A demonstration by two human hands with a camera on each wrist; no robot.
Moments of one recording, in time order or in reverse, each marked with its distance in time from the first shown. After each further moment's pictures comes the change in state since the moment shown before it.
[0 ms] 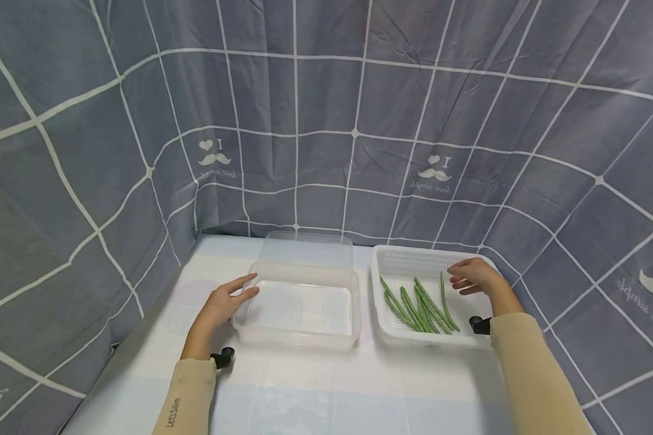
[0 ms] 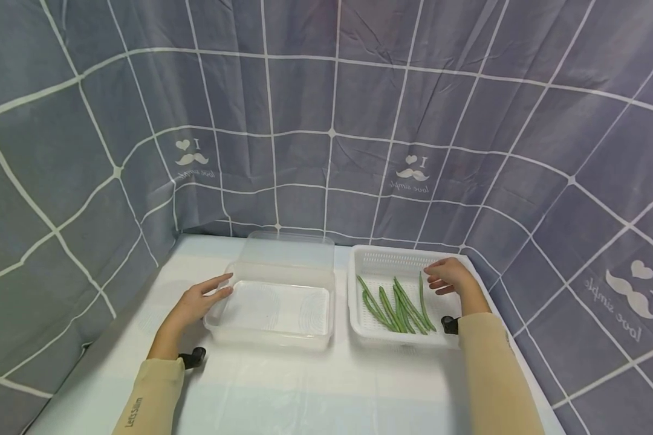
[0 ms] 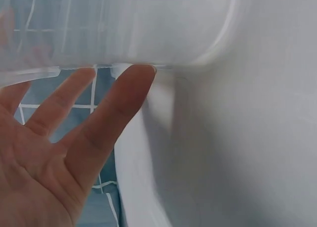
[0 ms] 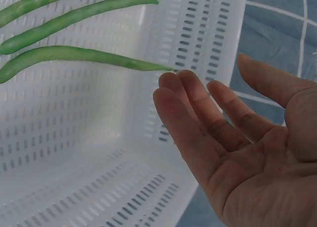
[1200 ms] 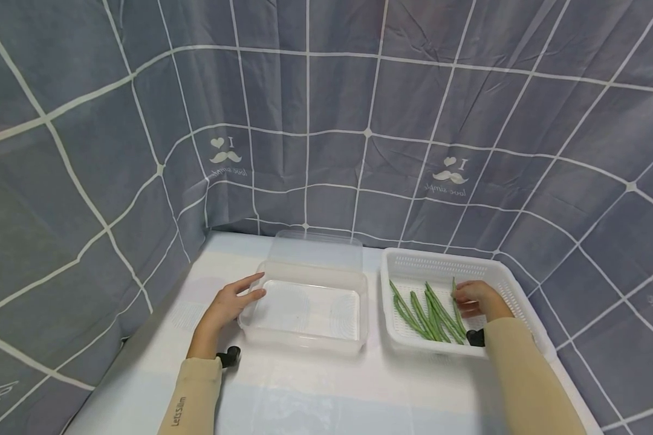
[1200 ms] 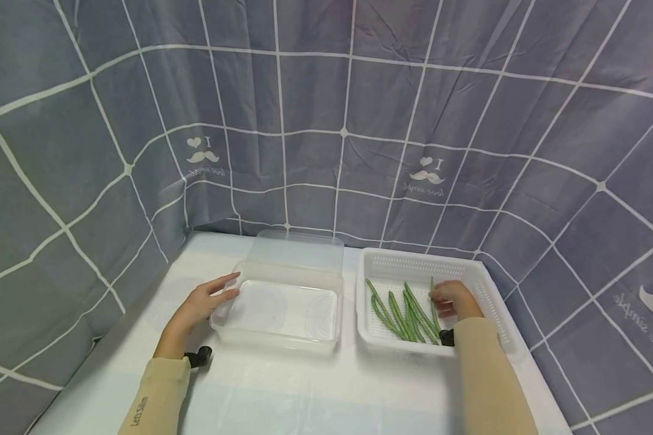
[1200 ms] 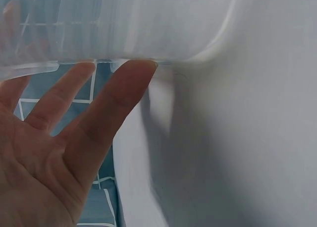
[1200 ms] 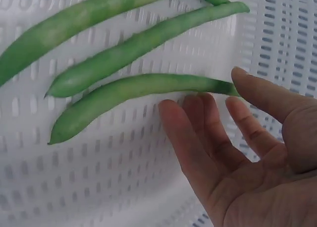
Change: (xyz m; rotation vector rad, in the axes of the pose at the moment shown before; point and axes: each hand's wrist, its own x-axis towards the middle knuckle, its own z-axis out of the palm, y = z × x) left_hand 0.001 -0.001 0.003 -0.147 0.011 -0.066; right_hand 0.043 0.043 0.029 0.180 -0.009 0.185
